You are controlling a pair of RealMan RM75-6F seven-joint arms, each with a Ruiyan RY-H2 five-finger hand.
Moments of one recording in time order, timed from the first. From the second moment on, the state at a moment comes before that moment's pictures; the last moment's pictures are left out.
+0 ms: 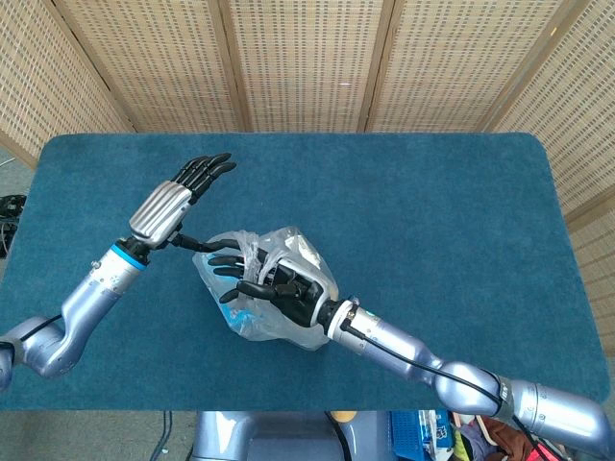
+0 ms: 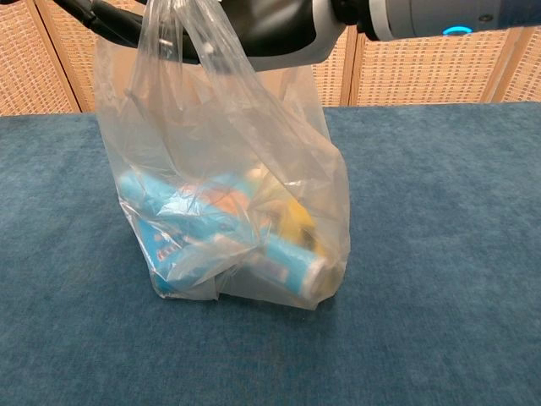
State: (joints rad) left arm -0.80 -1.19 -0.23 -1.53 1.47 1.06 -0.46; right arm 0.71 -1.47 0.84 -1.97 -0.59 0.25 1.00
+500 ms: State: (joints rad) left arm -0.78 -1.13 -0.20 -1.51 1.53 1.08 -0.71; right arm 0.73 -1.46 0.83 -1.96 -0.58 0.27 0.99
